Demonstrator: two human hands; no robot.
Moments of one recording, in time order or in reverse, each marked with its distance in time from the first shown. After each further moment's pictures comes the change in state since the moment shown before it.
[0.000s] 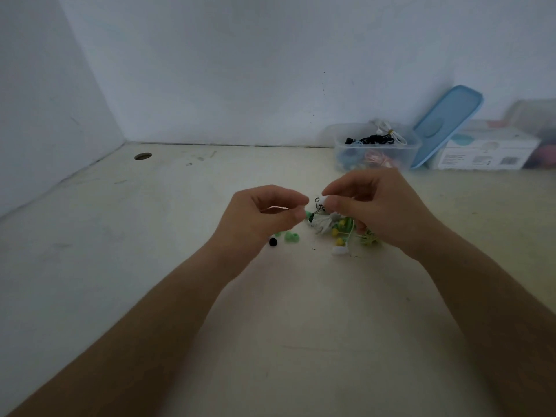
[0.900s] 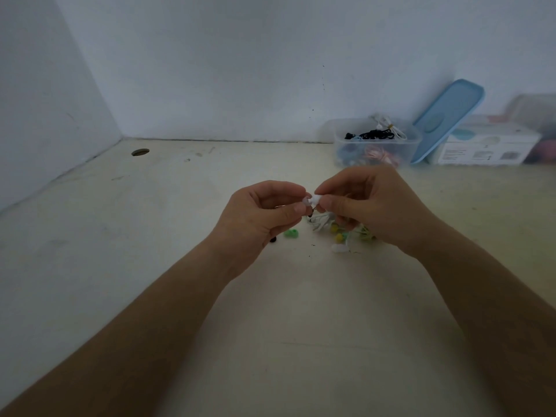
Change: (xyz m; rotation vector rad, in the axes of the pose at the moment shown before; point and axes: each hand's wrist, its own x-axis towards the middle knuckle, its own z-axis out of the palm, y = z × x) left_hand 0.000 0.001 0.005 -0.405 -0.055 -0.105; right_hand -0.002 -0.002 0.002 0.057 -0.083 -0.030
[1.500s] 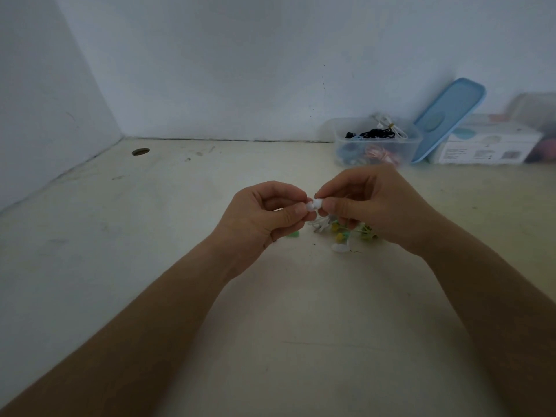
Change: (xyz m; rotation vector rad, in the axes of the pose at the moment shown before) left_hand -0.001 -0.001 0.000 -0.027 -0.040 -0.037; right_hand -0.001 -0.002 -0.003 -0.001 -0.070 -0.006
